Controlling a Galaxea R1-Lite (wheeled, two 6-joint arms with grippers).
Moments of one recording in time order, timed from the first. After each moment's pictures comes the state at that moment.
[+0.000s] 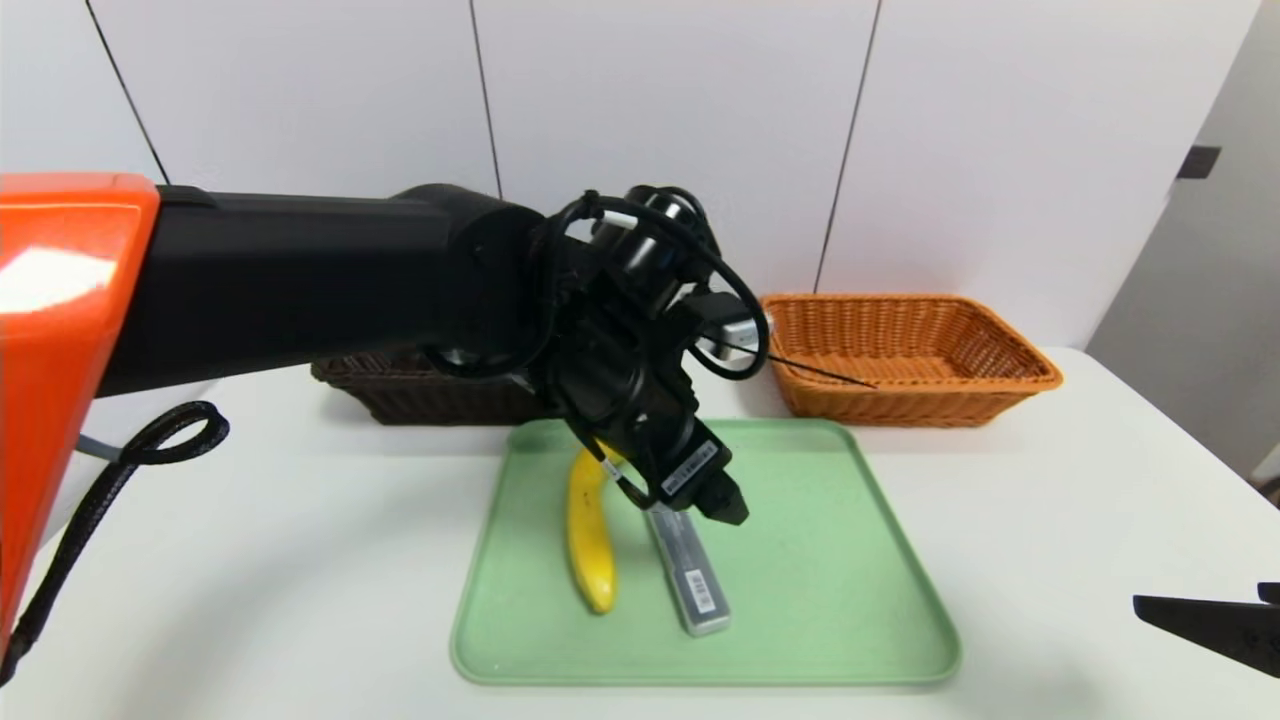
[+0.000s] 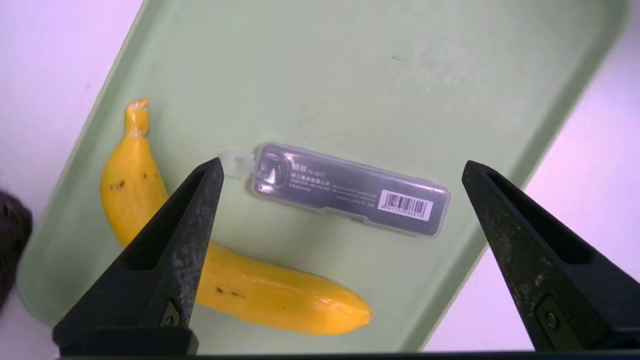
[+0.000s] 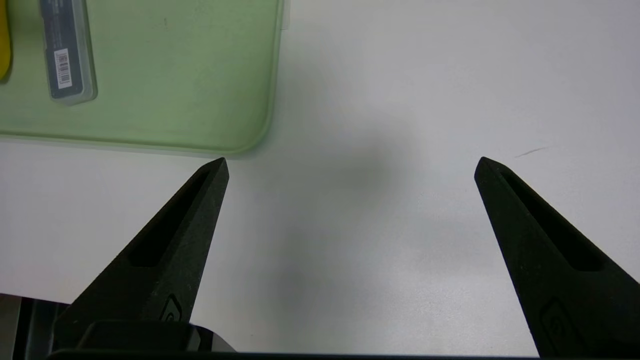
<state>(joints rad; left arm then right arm) -0.77 2.06 -1.86 0.67 -0.18 0.29 0.23 0.99 -0.79 0.55 -0.01 0.17</state>
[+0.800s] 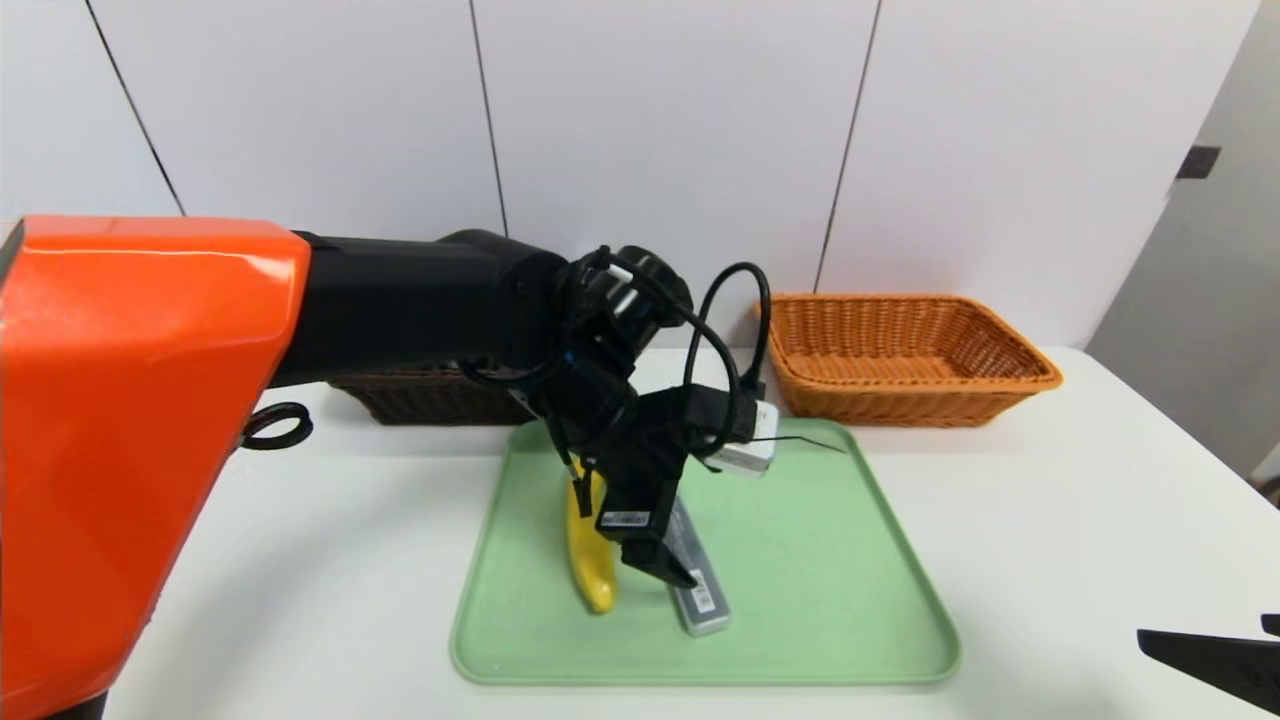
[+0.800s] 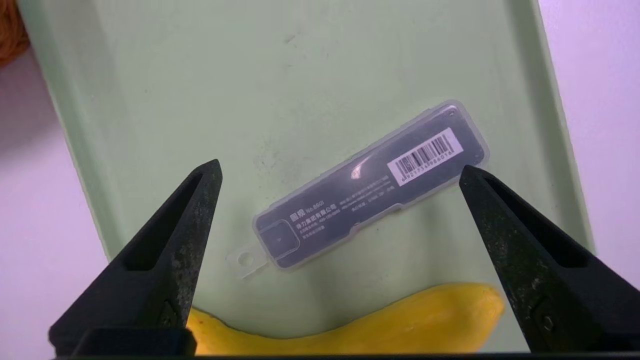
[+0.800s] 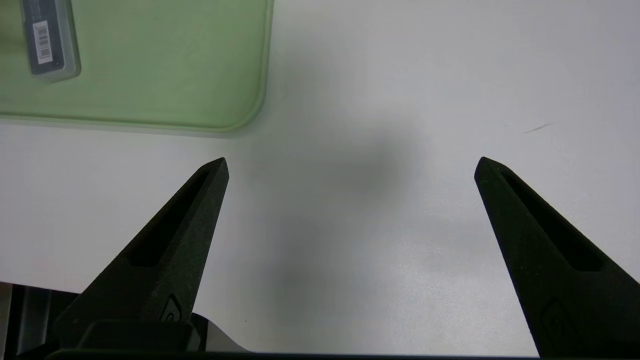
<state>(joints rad) -0.70 2.16 -1.88 0.75 -0.43 1.16 0.23 0.96 -0.74 0.55 -0.01 0.17</state>
